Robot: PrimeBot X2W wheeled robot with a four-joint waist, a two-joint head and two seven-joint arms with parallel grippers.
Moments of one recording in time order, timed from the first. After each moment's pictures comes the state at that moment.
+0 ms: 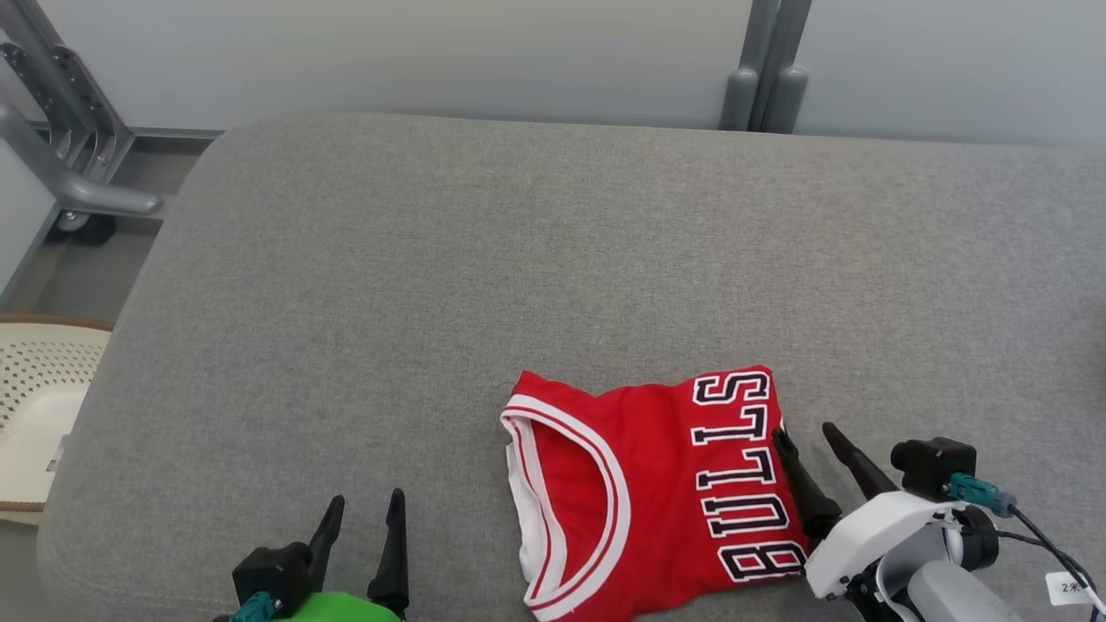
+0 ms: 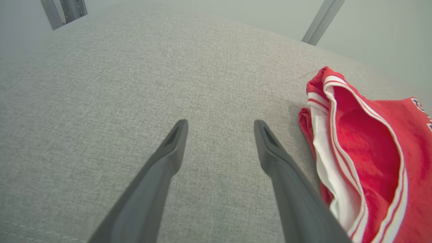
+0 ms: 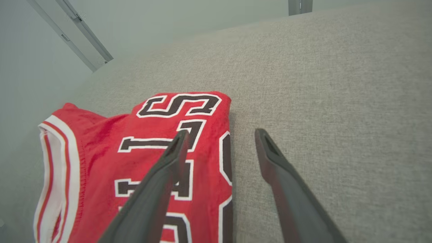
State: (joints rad) left arm -0.01 0.05 -0.19 0.44 -0.37 -0.09 -0.26; right arm -0.21 -0.25 0.38 0.52 0.62 0.13 -0.26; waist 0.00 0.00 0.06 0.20
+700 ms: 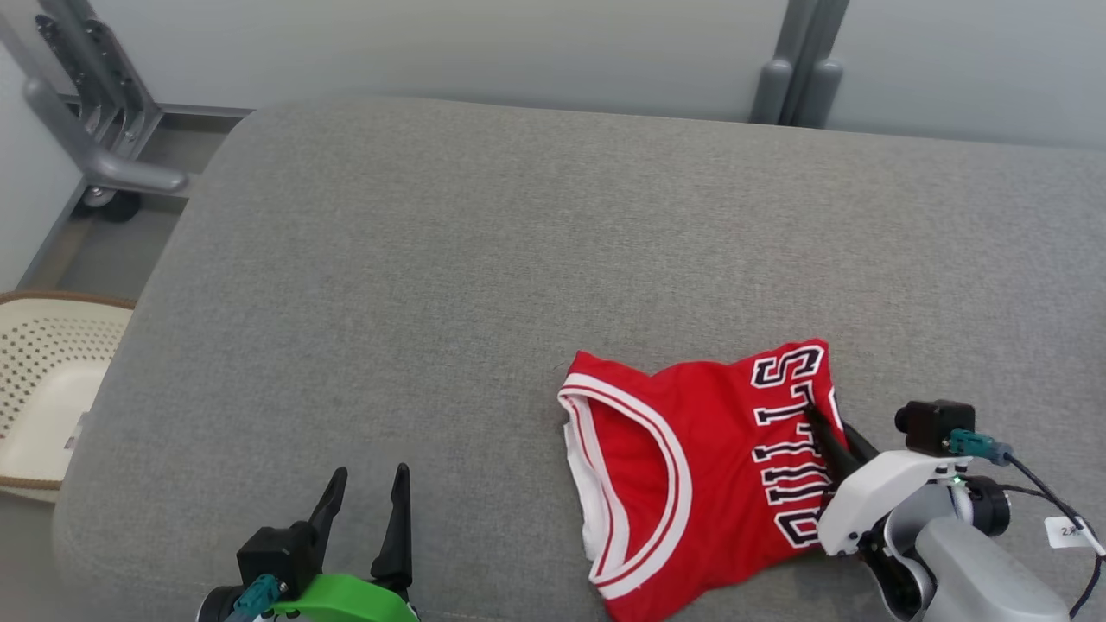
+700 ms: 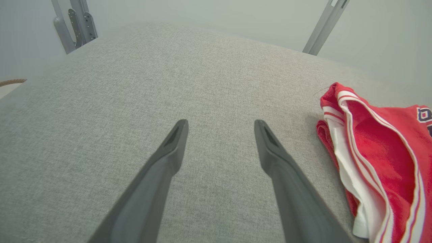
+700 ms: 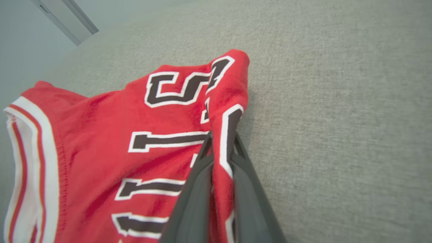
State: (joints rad) left arm -0.03 0.05 -0.19 0.39 -0.32 -0.09 -0.26; right arm -0.38 -0.25 0.48 0.79 0.71 0.13 -0.26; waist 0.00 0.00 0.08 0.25
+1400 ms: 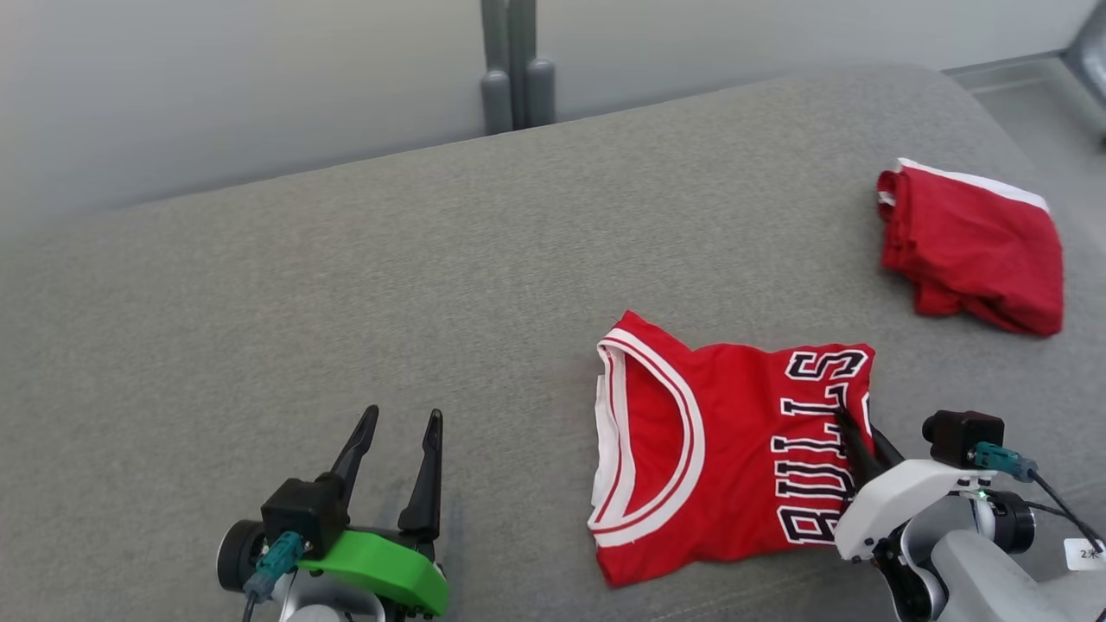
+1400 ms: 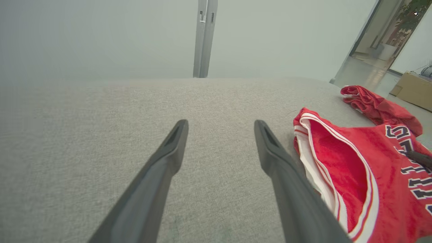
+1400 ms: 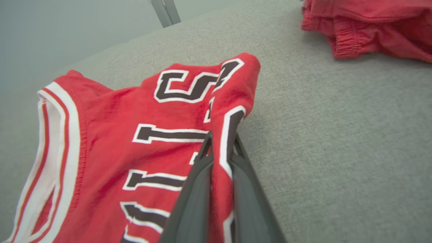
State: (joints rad) left arm -0.09 0.05 -0.25 0.32 -0.28 -0.10 -0.26; right arm -0.33 -0.22 0.29 0.77 0.58 0.13 -0.26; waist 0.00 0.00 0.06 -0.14
